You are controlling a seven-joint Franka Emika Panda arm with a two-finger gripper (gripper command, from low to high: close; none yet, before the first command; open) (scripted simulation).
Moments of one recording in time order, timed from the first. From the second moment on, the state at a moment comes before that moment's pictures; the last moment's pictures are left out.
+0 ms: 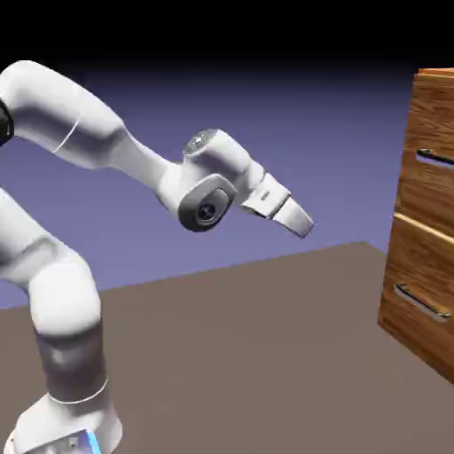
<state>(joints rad) -0.01 -0.55 0.03 -2.79 -0.05 3.03 0.75</state>
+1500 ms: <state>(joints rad) -0.94 0.31 1.03 -2.06 -2.01 2.89 1.21</state>
